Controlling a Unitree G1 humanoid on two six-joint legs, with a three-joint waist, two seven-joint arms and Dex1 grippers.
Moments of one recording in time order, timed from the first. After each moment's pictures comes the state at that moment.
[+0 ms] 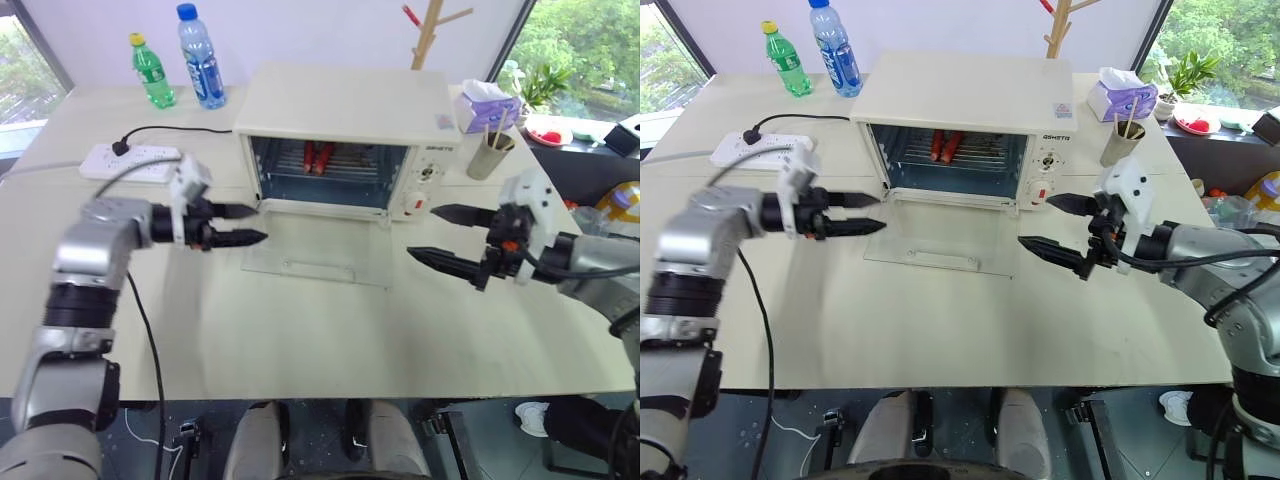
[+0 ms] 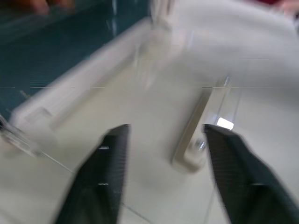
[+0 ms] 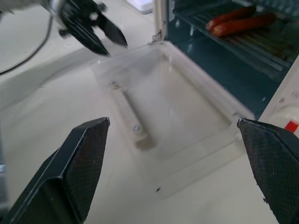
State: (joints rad) left arm -0.71 0.73 0.04 0.20 -0.44 0.63 -1.31; right arm -0.32 -0.87 -0.21 -0.45 0.75 0.79 0.76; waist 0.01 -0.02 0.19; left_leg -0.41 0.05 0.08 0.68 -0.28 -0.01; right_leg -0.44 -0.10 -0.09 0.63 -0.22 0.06
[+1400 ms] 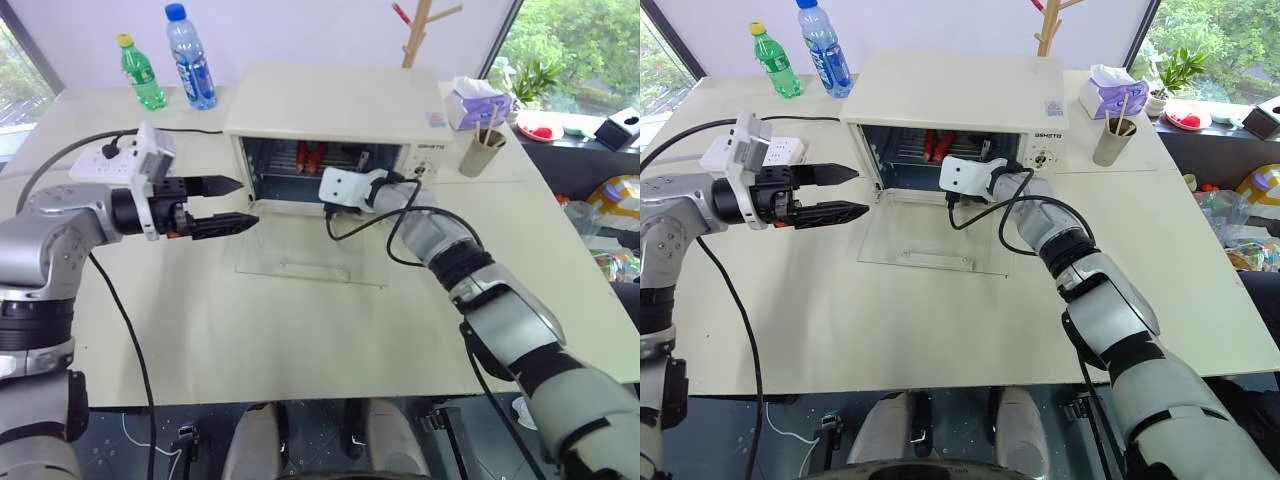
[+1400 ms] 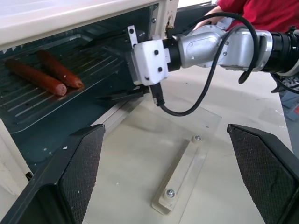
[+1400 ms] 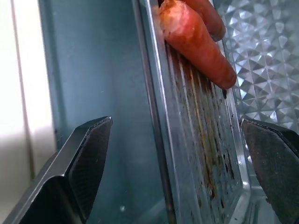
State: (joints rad) left arm -0.64 0.82 0.13 -0.03 -0.62 0.77 -1.17; right arm -1.09 -0.31 0.51 0.86 -0.47 -0.08 0.27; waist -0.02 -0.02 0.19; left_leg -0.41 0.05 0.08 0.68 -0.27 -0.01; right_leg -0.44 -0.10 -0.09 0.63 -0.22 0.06
